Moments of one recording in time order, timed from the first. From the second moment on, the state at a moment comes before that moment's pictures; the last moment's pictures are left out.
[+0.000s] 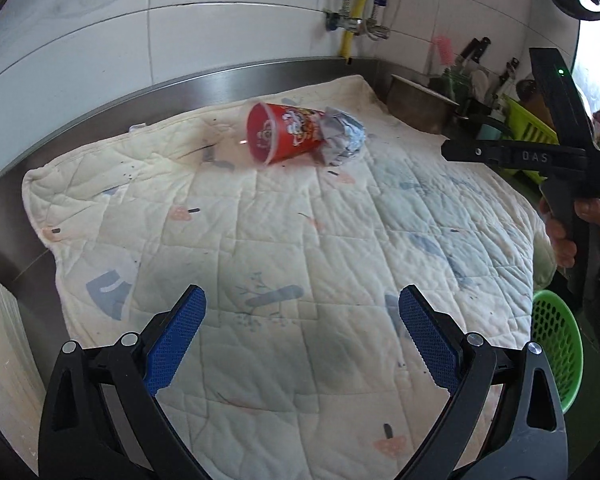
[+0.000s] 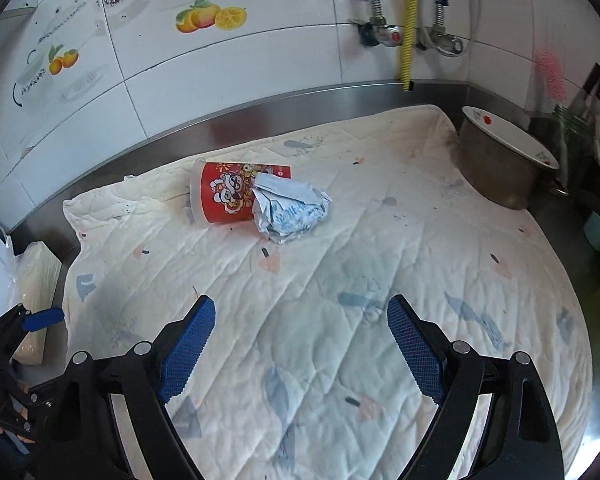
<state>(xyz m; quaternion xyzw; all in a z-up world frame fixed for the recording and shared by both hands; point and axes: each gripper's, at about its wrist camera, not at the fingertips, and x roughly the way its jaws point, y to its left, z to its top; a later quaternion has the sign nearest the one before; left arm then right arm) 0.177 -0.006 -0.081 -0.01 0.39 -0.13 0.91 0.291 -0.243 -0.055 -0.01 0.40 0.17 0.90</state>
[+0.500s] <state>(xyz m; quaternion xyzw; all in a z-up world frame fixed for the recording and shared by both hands) 0.178 0.033 -0.080 -0.02 0.39 -0.08 0.92 0.399 -0.185 -0.094 -0.04 0.41 0.17 0.90</state>
